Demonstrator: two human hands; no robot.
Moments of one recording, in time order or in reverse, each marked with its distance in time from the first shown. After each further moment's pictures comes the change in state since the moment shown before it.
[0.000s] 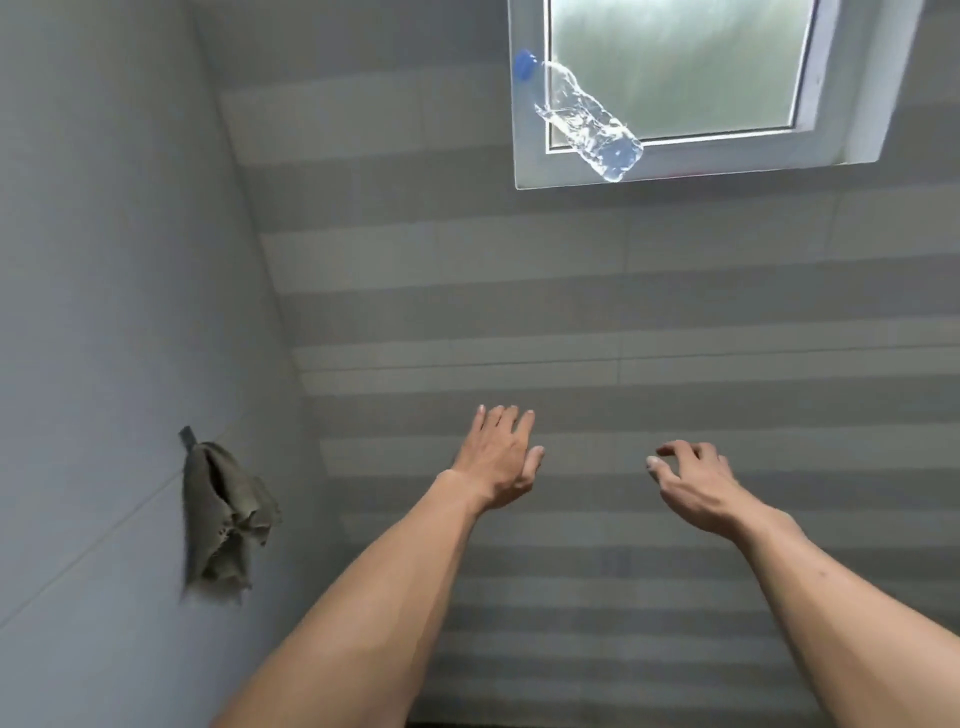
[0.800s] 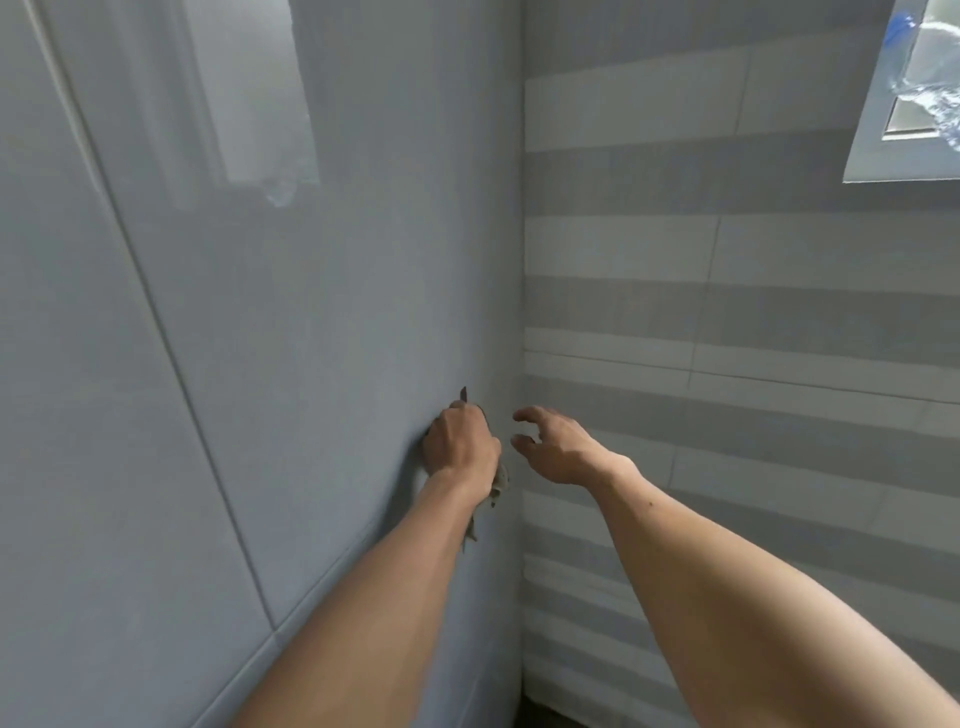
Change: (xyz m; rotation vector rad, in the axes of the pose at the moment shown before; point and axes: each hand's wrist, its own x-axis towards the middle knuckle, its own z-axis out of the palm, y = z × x) left_hand -0.177 -0.228 -0.089 -0.088 0.175 -0.970; right_hand -0.063 -0.376 0.205 -0.027 -0.380 -0.675
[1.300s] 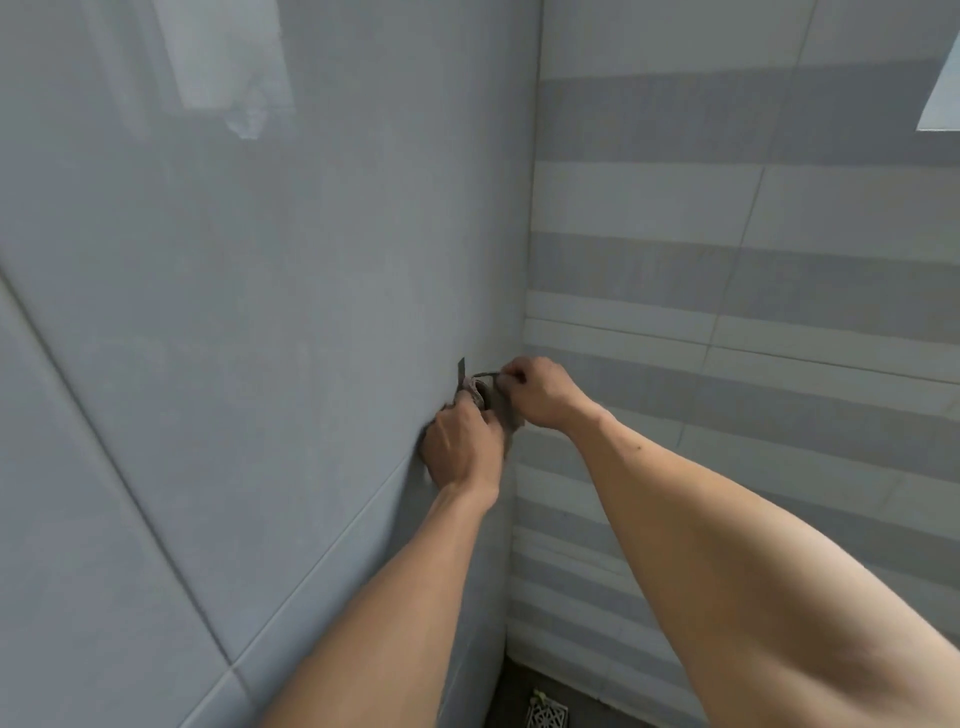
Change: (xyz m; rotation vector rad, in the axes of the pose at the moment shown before) left_hand 0.017 -0.010 0.057 -0.224 0.151 -0.073; right_hand 0.070 -0.007 0.009 0.143 0.120 -0.011
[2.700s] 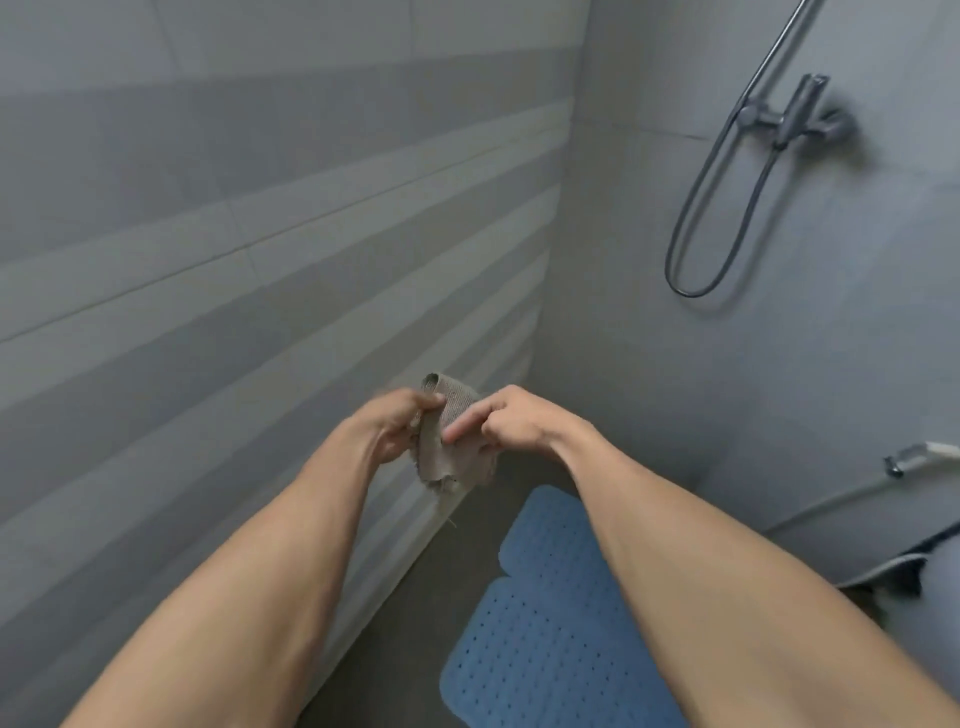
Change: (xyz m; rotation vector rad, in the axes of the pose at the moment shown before) left_hand -0.241 0.344 0.299 -0.488 -2.026 0.168; right_hand -0.342 0.334 -0.185 0.445 0.606 1.060
